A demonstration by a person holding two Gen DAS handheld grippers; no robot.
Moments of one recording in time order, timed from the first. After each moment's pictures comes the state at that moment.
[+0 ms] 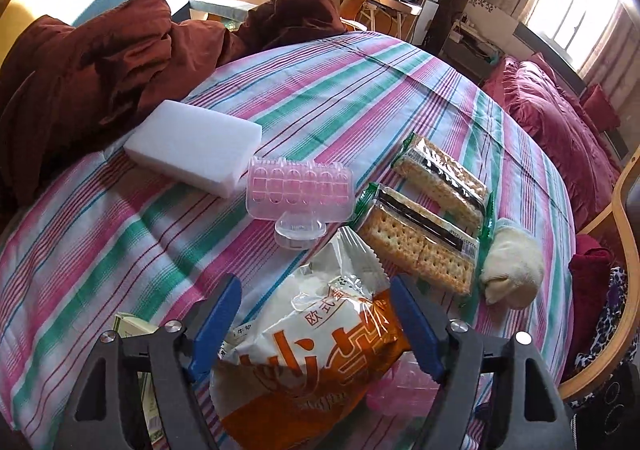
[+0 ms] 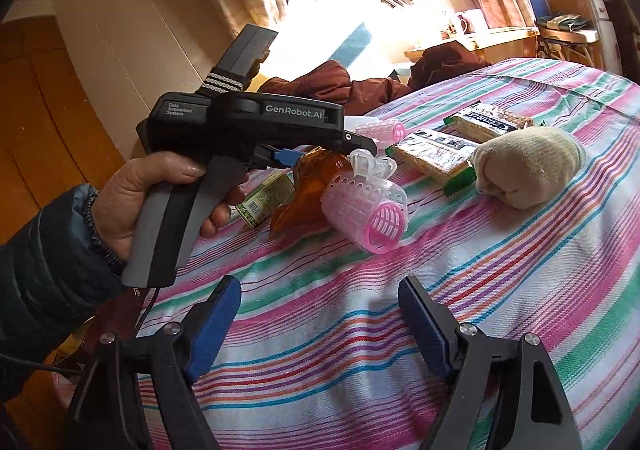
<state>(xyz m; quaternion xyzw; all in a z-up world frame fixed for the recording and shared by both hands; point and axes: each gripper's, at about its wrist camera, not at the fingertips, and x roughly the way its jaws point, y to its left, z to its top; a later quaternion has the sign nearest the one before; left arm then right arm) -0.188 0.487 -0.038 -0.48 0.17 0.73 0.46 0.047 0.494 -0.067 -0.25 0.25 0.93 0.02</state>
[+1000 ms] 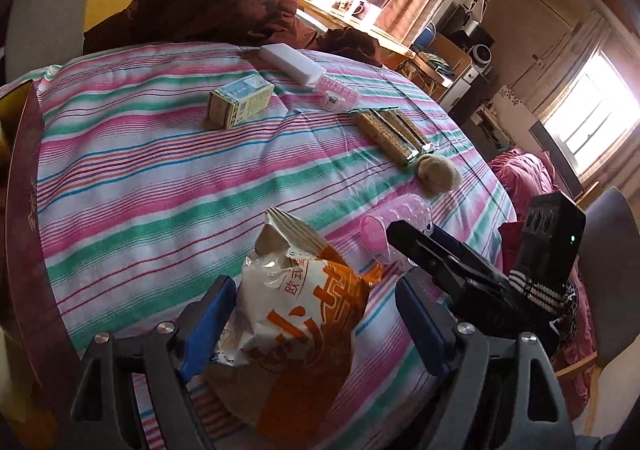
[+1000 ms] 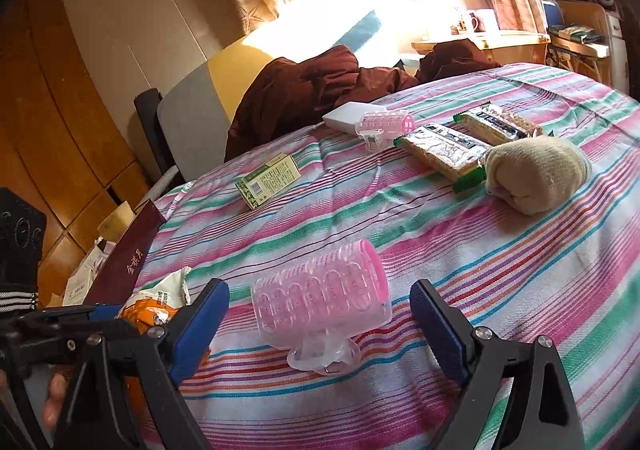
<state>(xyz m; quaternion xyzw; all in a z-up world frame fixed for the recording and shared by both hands) -0.040 0.283 -0.027 -0.48 0.00 0.78 0.40 0.042 0.481 -0.056 -0.29 0.20 0.94 0.02</state>
